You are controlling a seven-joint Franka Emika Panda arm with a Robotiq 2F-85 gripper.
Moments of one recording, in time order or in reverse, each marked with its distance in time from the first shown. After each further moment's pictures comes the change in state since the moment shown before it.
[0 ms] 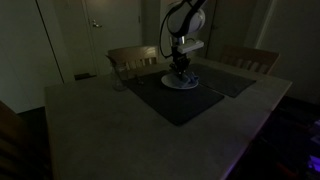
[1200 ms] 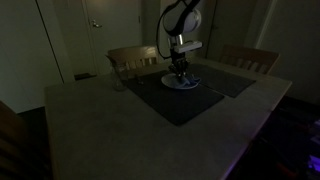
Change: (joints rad) arm -0.010 0.036 0.023 0.067 0.068 -0.131 0.025
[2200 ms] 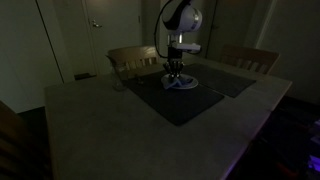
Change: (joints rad) arm -0.091 0.001 0.101 0.005 0.234 0.002 -0.145
